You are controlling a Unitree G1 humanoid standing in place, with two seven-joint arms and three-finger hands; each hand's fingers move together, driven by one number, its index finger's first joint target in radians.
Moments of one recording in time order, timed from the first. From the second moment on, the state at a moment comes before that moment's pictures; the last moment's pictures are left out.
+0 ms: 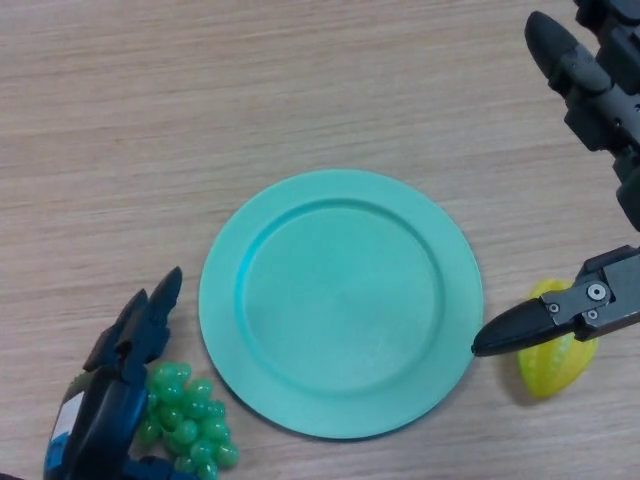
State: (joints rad) left arm 0.22 0.22 0.04 0.06 0.50 -0.44 0.09; right arm -0.23 -0.42 -0.07 -1.00 0.40 0.76 -0.03
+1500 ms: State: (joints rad) left arm 0.04 0.19 -0.02 -0.83 0.26 0.18 -0.25; right arm -0.18 -0.63 -0.02 -1.00 0.63 0.63 -0.26
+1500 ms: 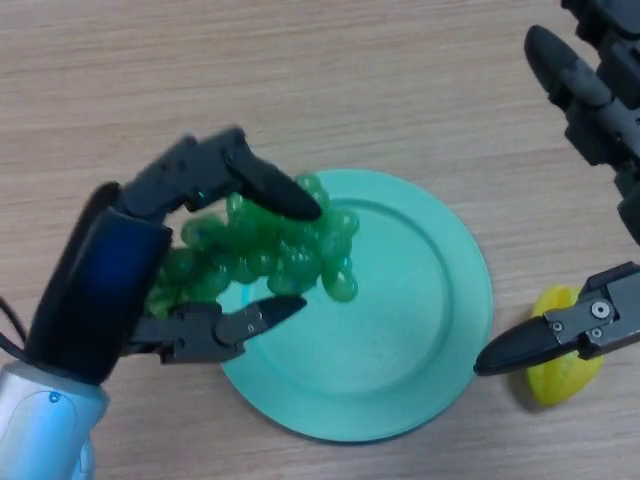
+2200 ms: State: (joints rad) left arm -0.06 0.30 0.30 -1.00 -0.22 0.48 -0.32; right arm -0.24 -0.60 0.00 -1.00 0.61 0.64 -0.24
